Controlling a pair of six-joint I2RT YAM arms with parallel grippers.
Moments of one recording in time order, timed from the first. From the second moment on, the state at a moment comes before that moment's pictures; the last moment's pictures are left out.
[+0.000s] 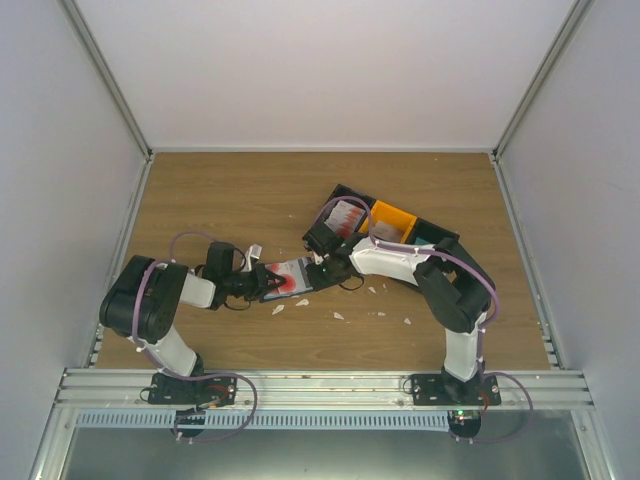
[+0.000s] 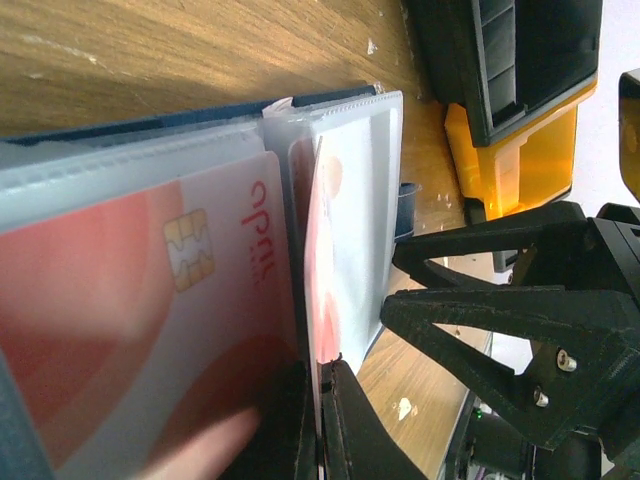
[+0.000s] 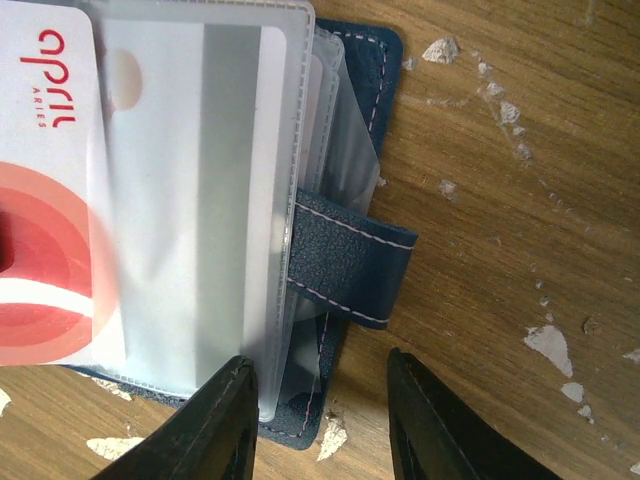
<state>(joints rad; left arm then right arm) -0.21 1.65 0.40 0.48 0.83 -0.77 0.83 1.92 1.22 -0.52 -0.08 0.42</state>
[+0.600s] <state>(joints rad) -0.19 1.74 0.39 0.57 0.89 -0.88 0.83 1.92 1.23 -0.52 -0.08 0.42</state>
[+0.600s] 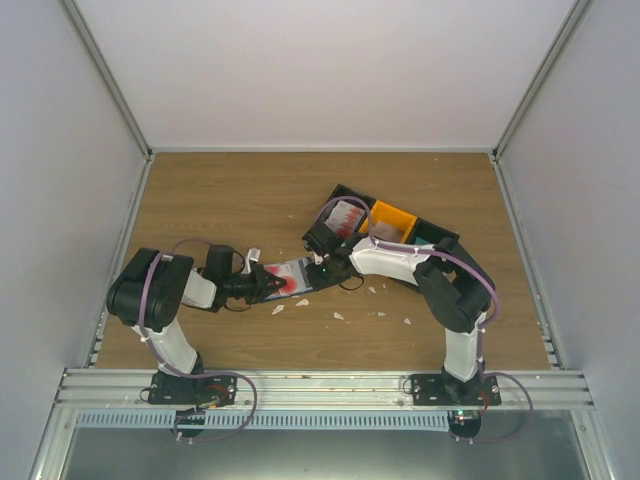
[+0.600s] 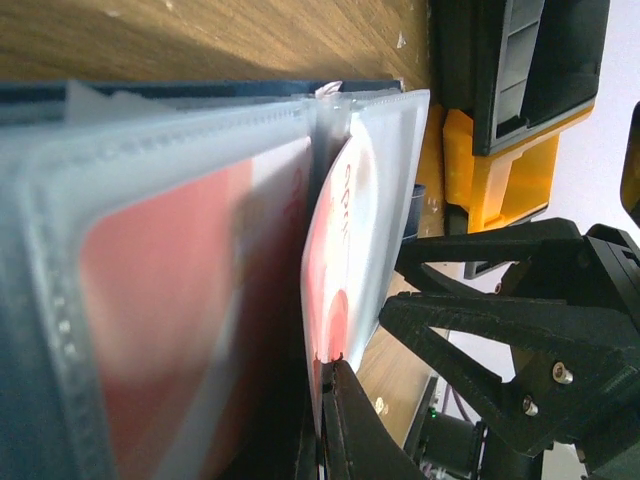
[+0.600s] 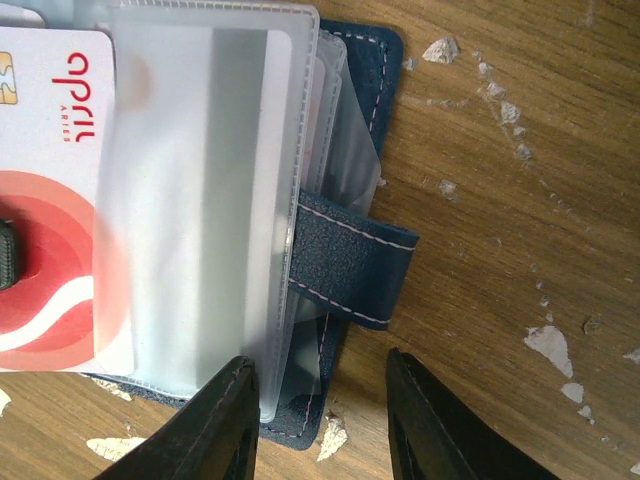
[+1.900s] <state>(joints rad) -0.21 1.68 0.41 0.48 0.81 -0.88 0.83 1.92 1.23 -0.51 -0.09 0.42</state>
